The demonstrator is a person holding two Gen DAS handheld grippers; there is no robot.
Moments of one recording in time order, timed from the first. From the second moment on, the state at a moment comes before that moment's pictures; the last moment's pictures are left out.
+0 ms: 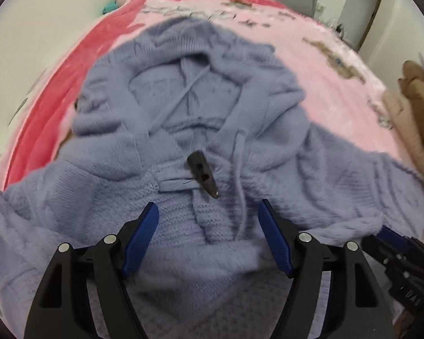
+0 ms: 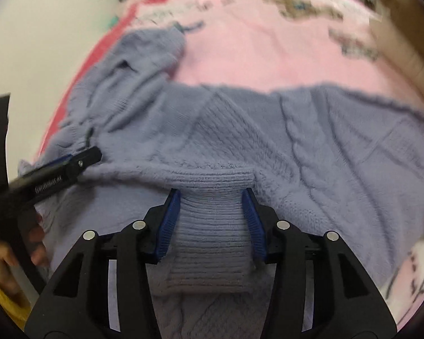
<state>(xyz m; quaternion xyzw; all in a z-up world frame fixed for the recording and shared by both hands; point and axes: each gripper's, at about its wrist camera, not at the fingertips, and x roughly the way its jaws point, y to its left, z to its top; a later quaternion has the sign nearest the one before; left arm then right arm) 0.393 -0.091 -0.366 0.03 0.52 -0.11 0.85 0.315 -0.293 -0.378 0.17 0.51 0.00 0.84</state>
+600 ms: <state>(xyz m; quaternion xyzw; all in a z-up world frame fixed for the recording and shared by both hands) 0.264 -0.131 -0.325 0.03 0.44 -0.13 0.89 0.090 -0.590 -0.345 0.42 0.25 -0.35 0.80</state>
